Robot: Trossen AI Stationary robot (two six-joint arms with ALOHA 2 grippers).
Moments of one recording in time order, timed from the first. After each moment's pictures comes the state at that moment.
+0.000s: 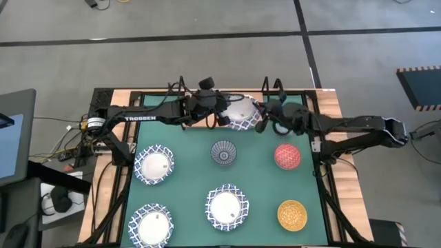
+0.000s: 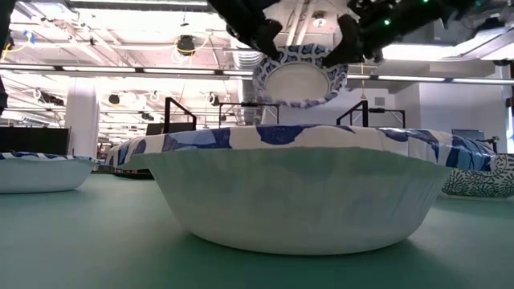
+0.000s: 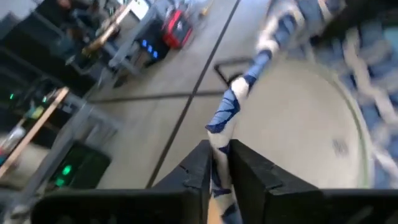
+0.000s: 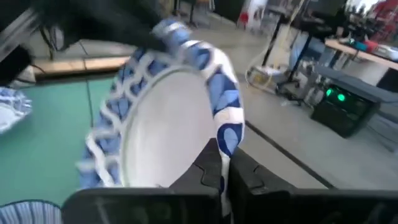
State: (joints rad) left arm 0.20 1.67 1.45 -0.14 -0.62 0.43; right arm -0.21 1.07 0.74 0.10 0.50 -0.07
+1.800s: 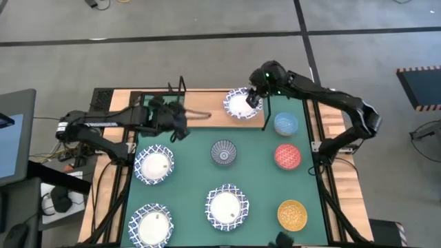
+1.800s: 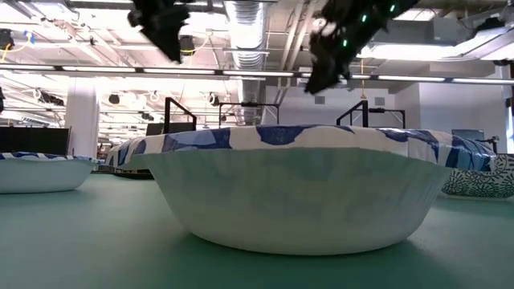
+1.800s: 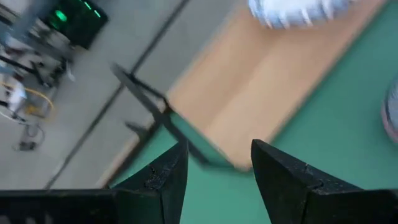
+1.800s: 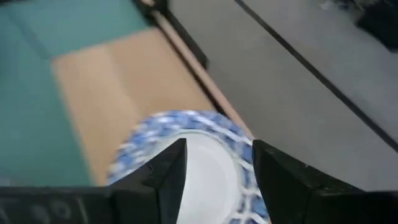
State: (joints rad) left arm 0.05 1.30 1.29 -1.05 -0.74 -0.36; right arm -0.58 1.46 1.28 -0.47 0.06 -0.10
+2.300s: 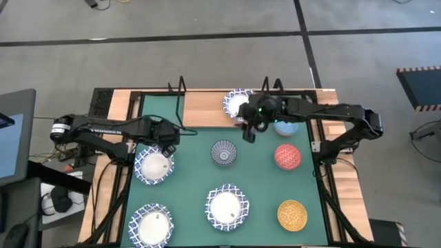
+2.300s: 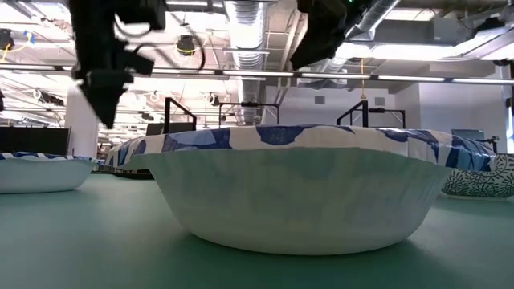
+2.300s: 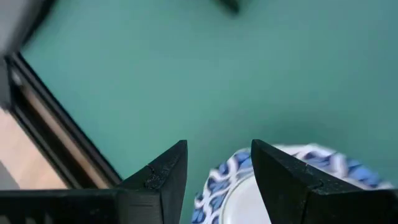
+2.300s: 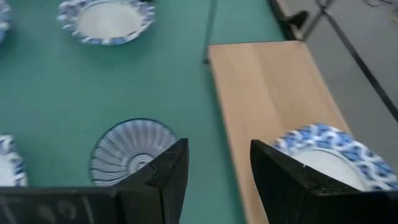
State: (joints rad) left arm 0.08 1.22 0.88 -1.11 -0.41 -0.65; right arm -0.18 1.44 1.28 -0.53 0.06 -0.07
